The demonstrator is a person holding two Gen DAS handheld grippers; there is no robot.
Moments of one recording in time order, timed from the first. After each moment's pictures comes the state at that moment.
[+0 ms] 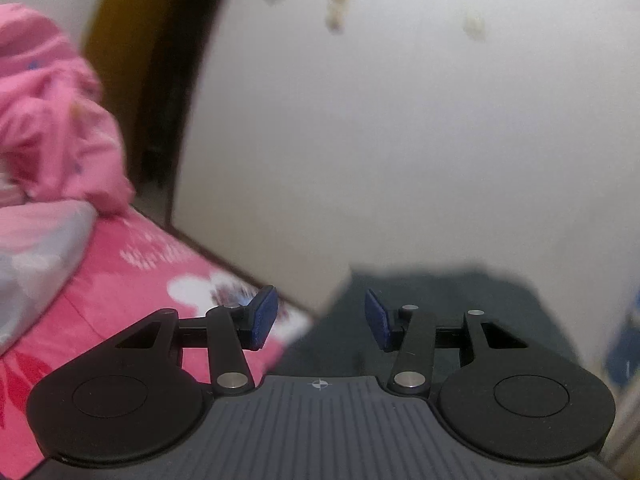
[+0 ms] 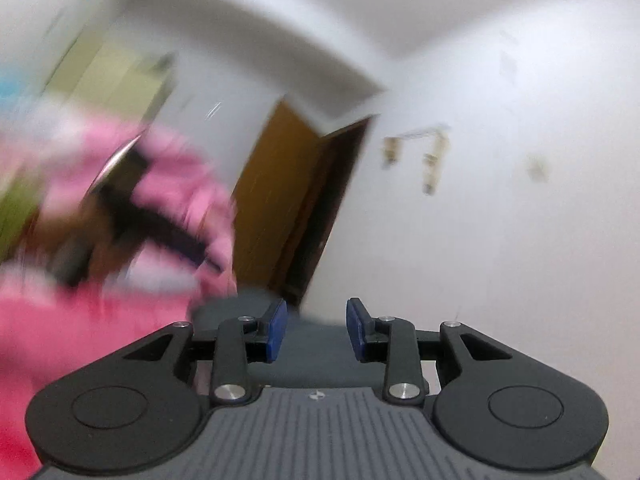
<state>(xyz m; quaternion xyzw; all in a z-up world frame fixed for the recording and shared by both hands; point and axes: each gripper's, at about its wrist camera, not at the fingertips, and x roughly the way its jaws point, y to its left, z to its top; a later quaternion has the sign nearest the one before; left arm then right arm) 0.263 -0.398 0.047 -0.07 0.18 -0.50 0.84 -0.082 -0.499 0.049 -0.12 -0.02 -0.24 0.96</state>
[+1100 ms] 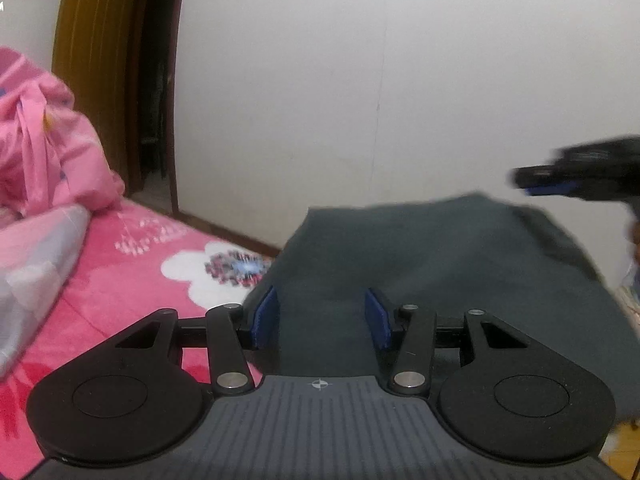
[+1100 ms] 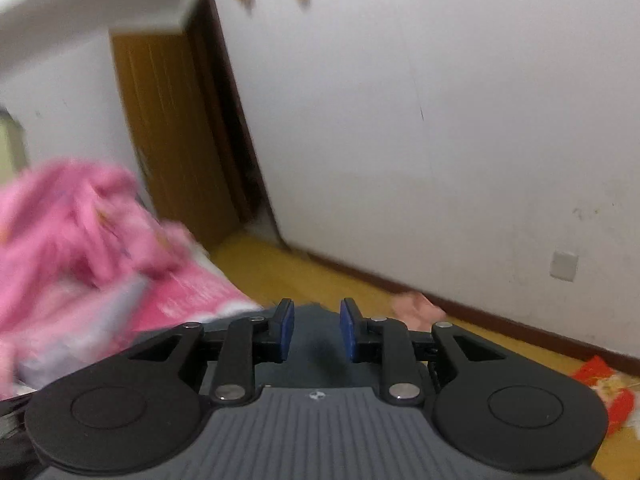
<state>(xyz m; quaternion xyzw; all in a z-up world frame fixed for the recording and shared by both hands) 0.223 -0.440 0.034 0.08 0.18 -0.51 0.84 0.005 -0.678 0.103 0.19 0.12 -0.28 0.93</state>
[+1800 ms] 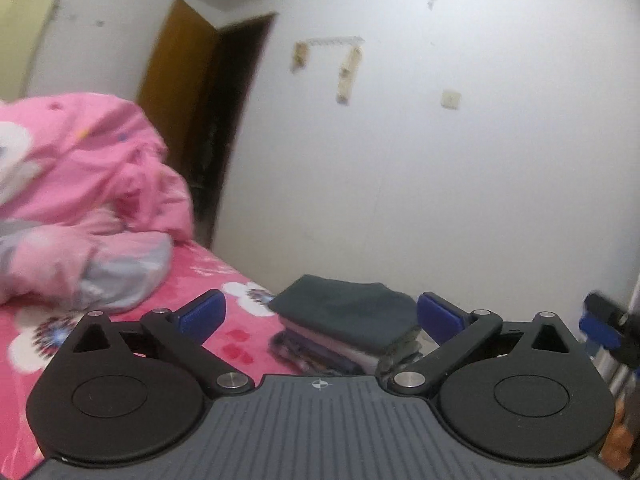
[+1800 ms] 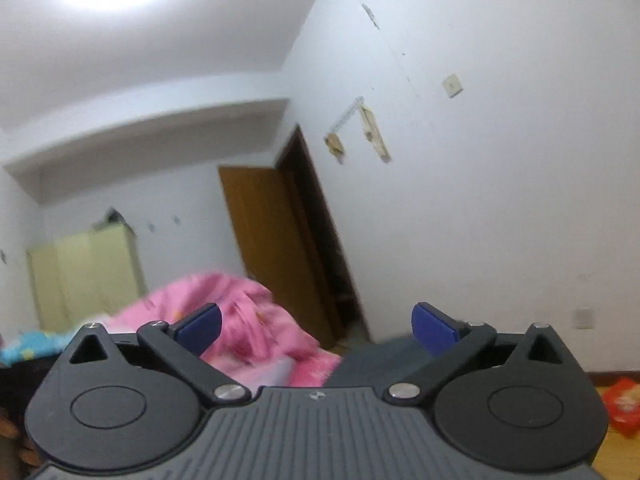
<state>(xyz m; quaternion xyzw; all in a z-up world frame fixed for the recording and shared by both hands) -0.012 -0.118 0.162 -0.07 0.14 -0.46 0.88 -0.294 -0.355 0.166 0.15 -0.06 -0.23 0.96</state>
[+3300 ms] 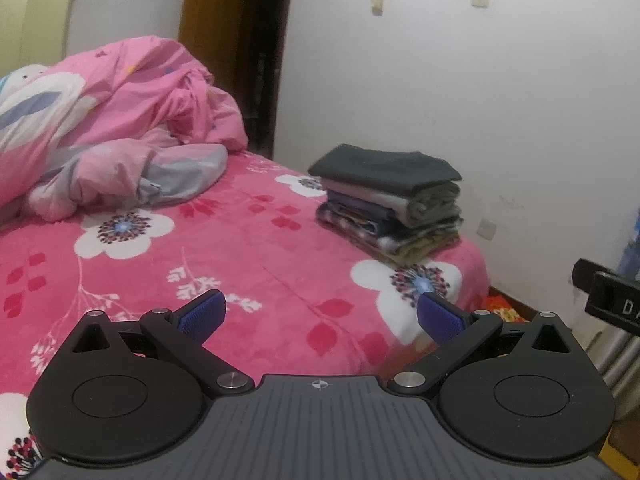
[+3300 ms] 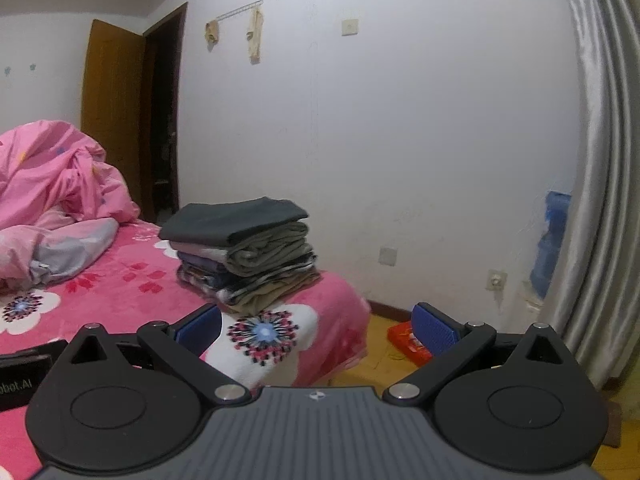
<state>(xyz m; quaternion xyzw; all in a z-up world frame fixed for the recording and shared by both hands) -0.112 -0.117 0.078 0.04 0.23 -0.38 0.89 -0.266 -0.238 0.106 0.07 0.15 -0.49 0.86</state>
